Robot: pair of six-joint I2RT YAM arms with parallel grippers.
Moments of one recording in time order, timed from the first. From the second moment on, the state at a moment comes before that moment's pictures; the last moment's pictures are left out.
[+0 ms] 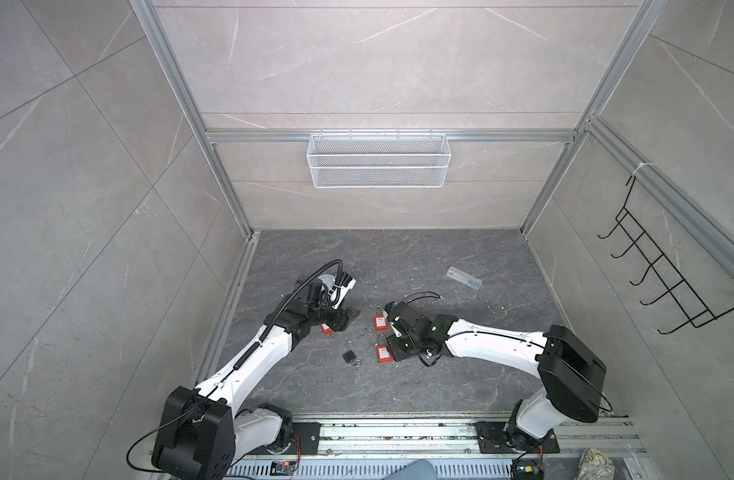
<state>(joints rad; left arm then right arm) -0.36 1.18 0.75 -0.28 0.36 0.18 0.95 1.63 1.05 -0.47 0.02 0.44</state>
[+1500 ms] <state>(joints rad) -0.14 0.94 0.64 -0.30 0.12 -0.10 1.14 2.17 1.60 -0.63 0.09 0.33</state>
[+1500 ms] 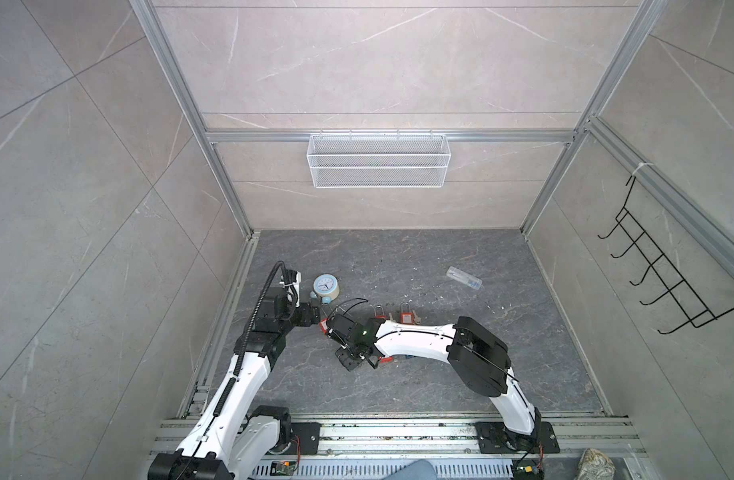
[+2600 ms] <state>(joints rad) -0.14 0.94 0.65 -0.31 0.18 -0.04 1.14 1.94 1.43 -0.58 0.13 0.23</state>
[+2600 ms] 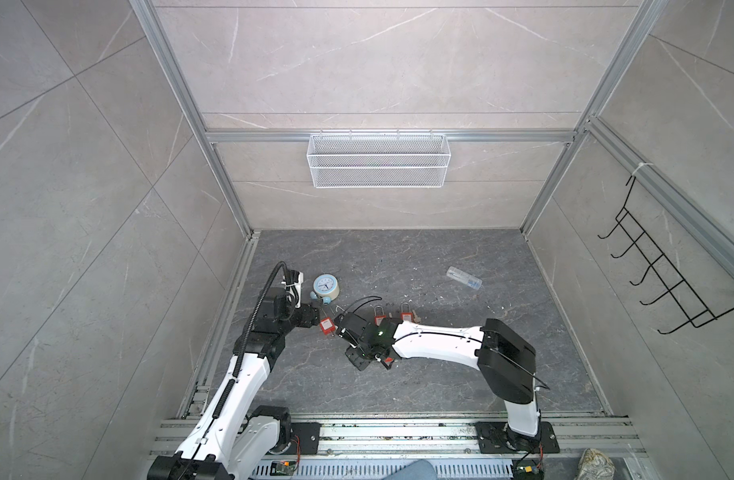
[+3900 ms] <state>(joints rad) -0.46 0.89 0.54 -0.13 0.65 0.87 0.83 1.34 1.11 -0.71 -0.35 -0.55</state>
